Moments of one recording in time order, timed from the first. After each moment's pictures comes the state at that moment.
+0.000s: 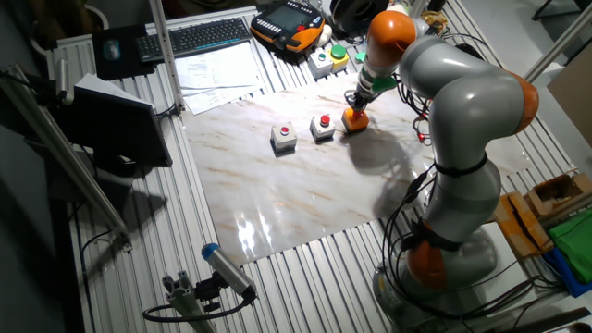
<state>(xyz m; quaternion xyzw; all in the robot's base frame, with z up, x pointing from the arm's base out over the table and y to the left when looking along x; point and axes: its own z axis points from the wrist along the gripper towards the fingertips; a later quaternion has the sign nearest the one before) 0.606 -0.065 0.134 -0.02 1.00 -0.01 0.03</state>
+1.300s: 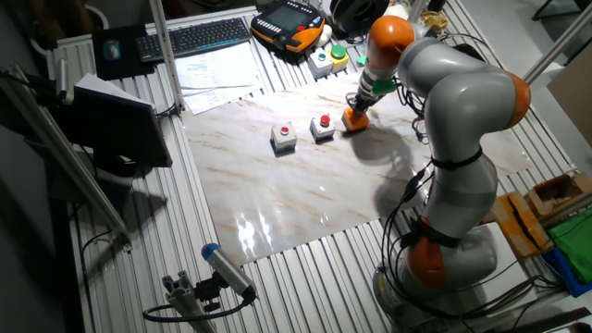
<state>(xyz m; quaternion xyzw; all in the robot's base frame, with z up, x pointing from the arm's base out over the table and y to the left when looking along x) 0.614 -0.078 0.103 0.00 1.00 0.00 0.02</state>
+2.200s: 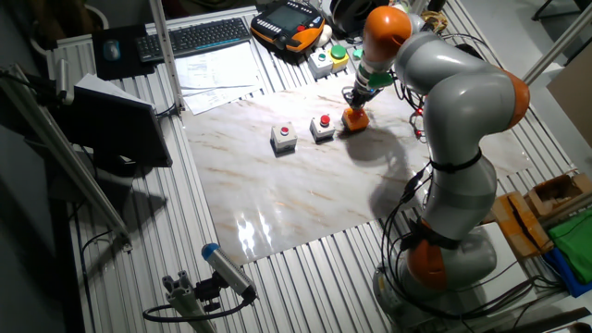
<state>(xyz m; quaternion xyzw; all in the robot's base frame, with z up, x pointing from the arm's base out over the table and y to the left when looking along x) 0.619 -0.046 0.137 0.00 1.00 0.00 0.02</state>
